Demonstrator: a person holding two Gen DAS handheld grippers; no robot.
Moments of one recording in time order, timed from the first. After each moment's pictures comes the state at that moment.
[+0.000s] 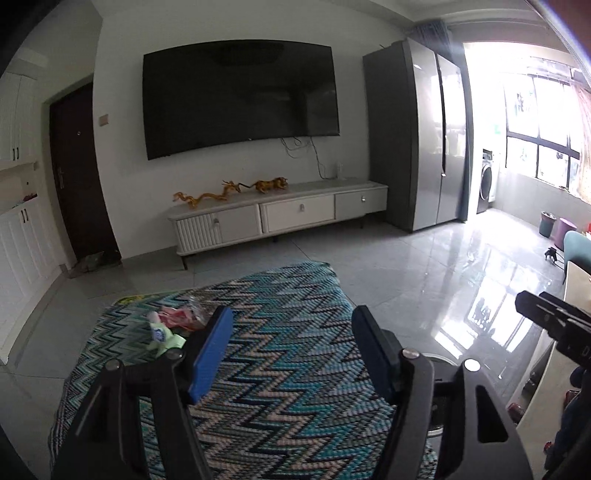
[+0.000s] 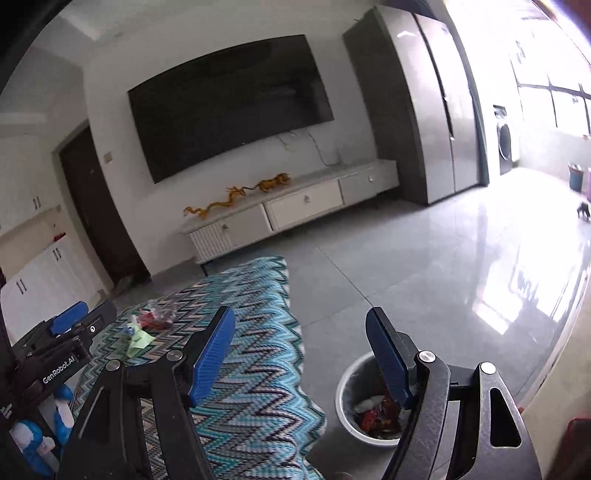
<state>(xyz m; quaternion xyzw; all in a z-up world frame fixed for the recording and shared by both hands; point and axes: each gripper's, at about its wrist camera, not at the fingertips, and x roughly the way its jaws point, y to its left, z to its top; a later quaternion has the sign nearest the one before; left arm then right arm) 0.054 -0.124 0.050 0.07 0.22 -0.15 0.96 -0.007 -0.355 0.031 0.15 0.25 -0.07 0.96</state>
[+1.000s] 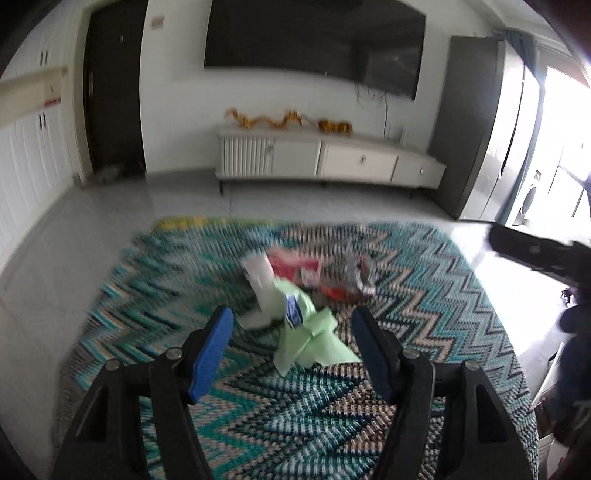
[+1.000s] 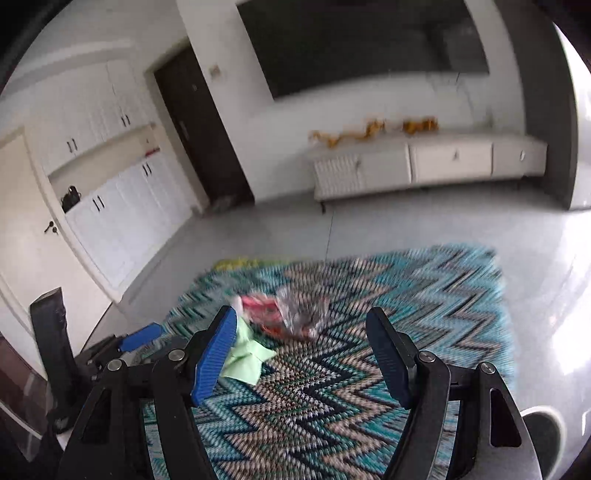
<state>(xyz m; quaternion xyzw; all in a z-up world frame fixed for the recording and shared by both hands) 0.240 0.073 -0.064 -0.02 0.36 -0.10 0.93 0.266 -0.166 -0.040 0.11 0.37 0.18 0.91</state>
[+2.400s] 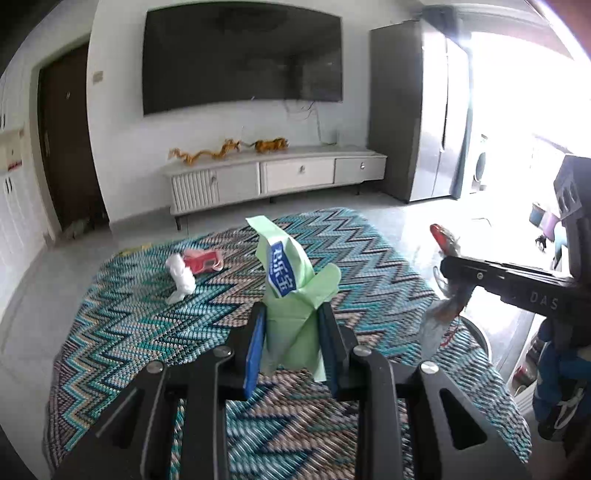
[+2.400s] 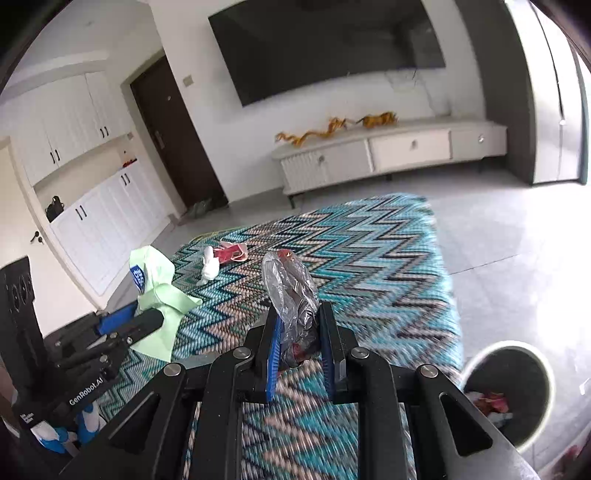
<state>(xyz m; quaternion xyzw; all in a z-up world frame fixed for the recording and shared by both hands) 0.089 -0.021 -0.021 0.07 0.28 -0.18 0.94 0.097 -0.242 -0.025 0.12 0.33 0.11 0.93</state>
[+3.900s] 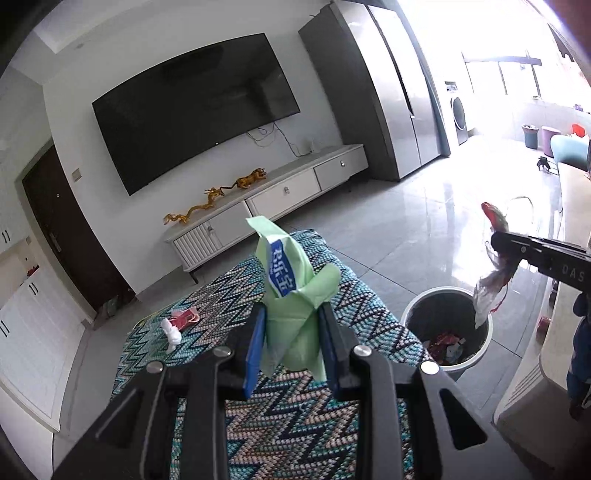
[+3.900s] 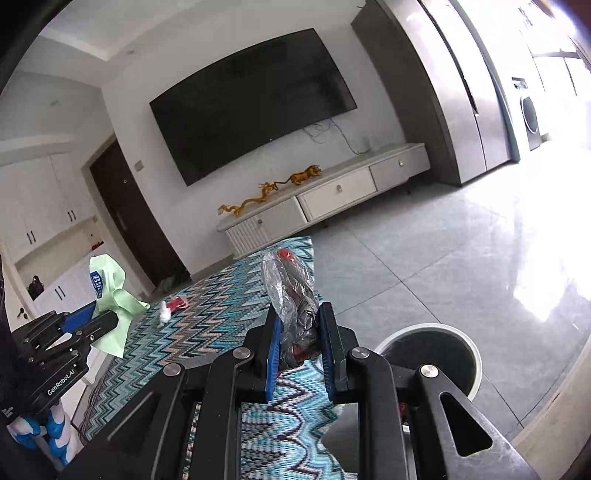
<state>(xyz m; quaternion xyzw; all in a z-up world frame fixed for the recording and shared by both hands) -0.007 -0.169 0.012 0.23 0.22 -0.17 0.93 -0.026 -0.394 -0.030 0.21 0.24 0.00 0.95</state>
